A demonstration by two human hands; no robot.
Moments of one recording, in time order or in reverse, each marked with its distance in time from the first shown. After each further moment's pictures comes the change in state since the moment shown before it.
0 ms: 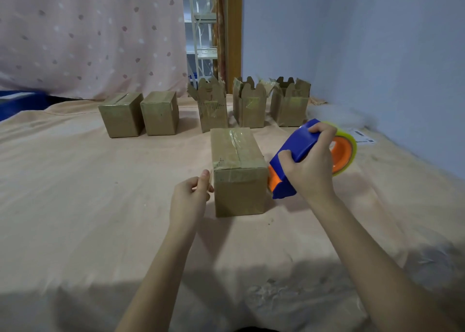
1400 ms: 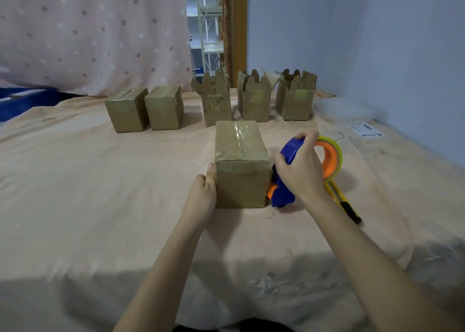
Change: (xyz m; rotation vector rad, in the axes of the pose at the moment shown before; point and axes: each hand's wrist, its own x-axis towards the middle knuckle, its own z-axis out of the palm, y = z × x) left_hand 0.002 -0.005 0.023 0.027 -0.100 -0.154; right_hand -0.009 0.016 0.016 -0.121 -0.185 0.112
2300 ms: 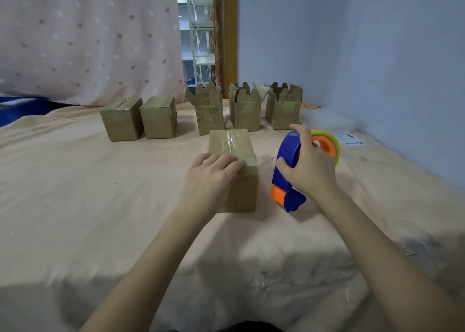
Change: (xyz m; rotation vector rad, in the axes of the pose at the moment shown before) left_hand -0.014 0.042 -0.018 0.920 0.199 1.191; right_hand 0.005 -0.010 -0.046 -0.329 -0.104 -0.096
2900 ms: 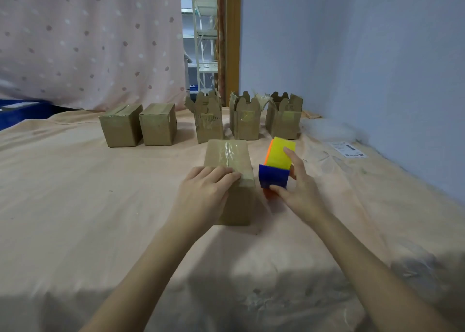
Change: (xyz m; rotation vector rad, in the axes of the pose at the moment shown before) left_hand 0.000 0.004 -0.006 -0.035 -0.089 -0.025; right_hand -0.004 0.039 0.037 0.577 -0.111 -0.048
